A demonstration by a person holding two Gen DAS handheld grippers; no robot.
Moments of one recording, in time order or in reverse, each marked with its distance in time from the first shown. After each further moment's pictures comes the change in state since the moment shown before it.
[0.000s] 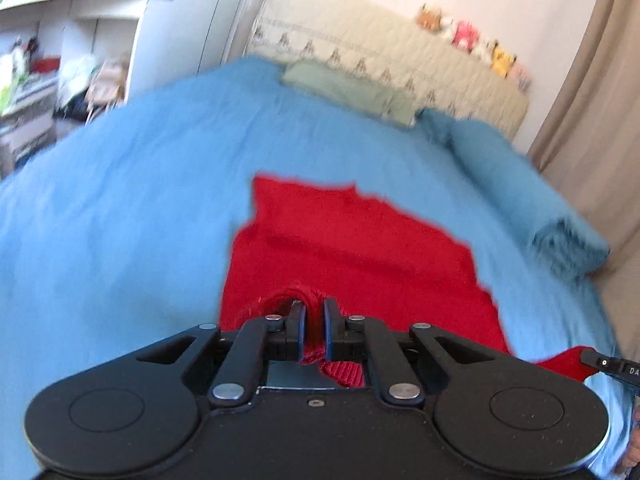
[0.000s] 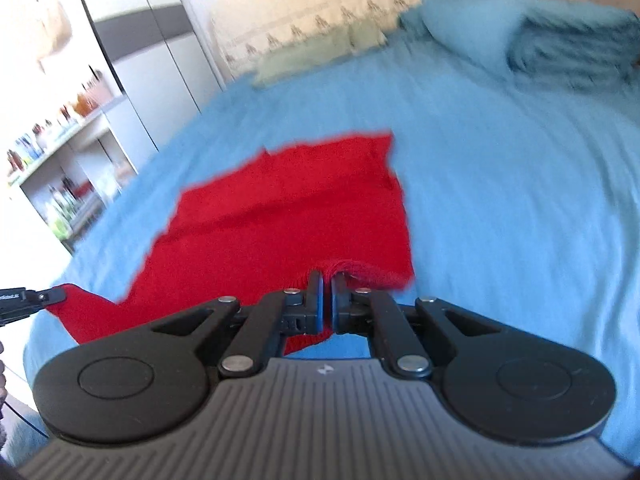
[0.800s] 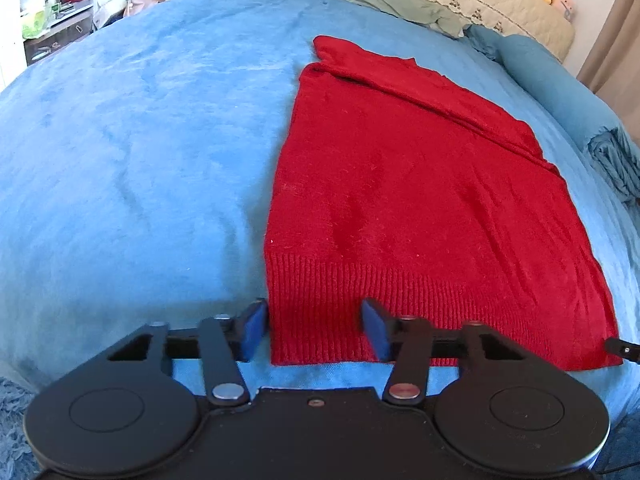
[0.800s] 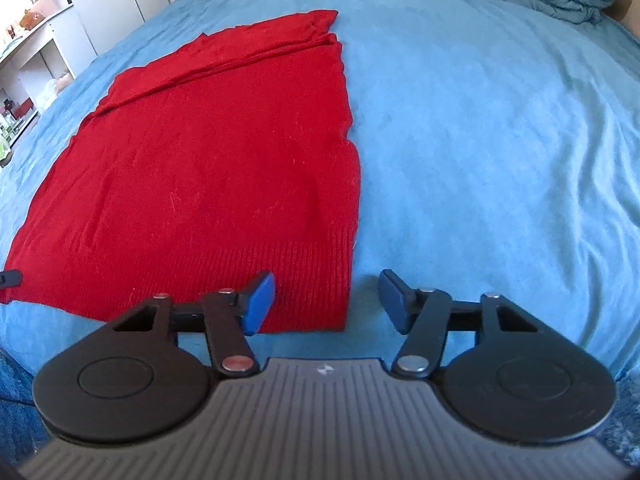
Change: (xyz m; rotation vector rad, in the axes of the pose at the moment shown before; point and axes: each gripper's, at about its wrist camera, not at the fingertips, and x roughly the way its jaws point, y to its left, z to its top) left arm 0.013 0.038 -0.141 0.003 0.246 0.148; right arm 0.026 -0.027 -0.124 -0.034 0.243 -0.206
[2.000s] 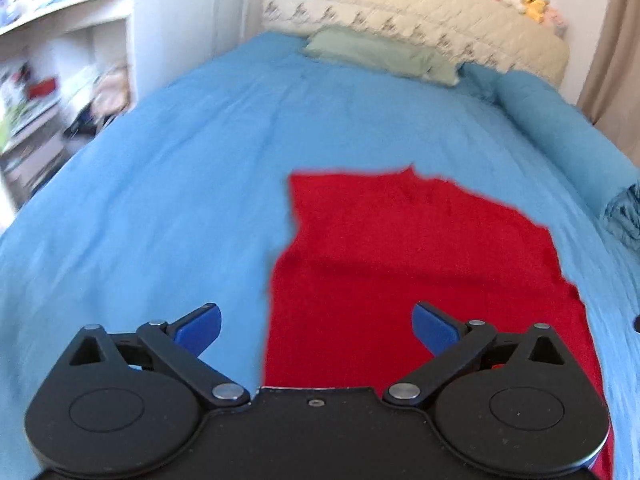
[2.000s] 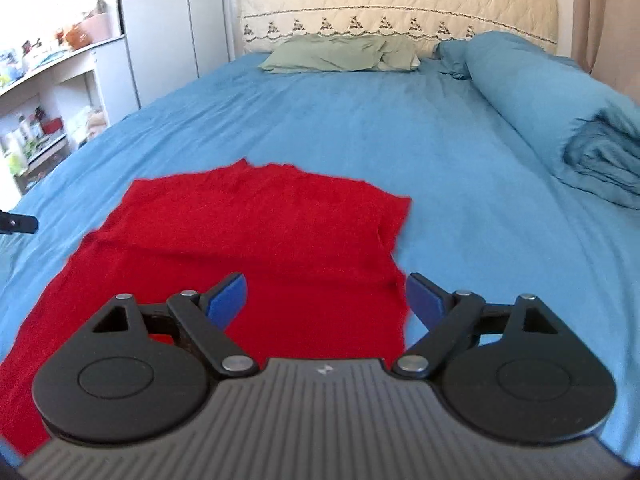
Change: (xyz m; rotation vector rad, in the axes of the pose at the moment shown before) left arm 0.023 -0.035 0.181 0.078 -0.098 0.057; right arm 0.038 0.061 0.205 -0.247 -0.230 0.049
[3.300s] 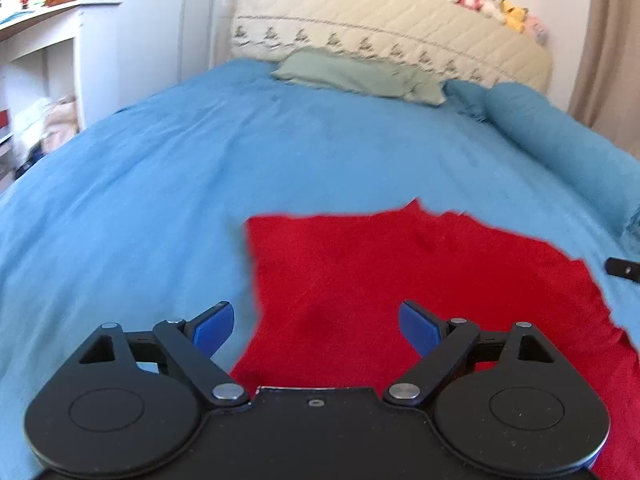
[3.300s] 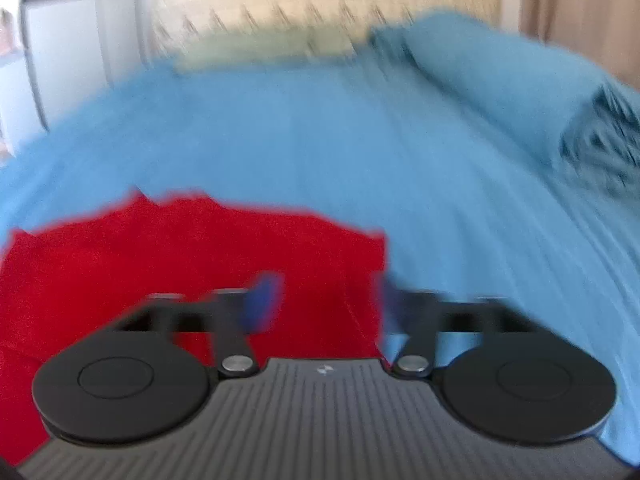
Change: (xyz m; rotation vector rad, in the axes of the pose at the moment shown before) left arm 0.156 -0.020 0.063 0.080 -0.158 -0.090; right arm 0.173 0.002 0.057 0.110 -0.067 -0.170
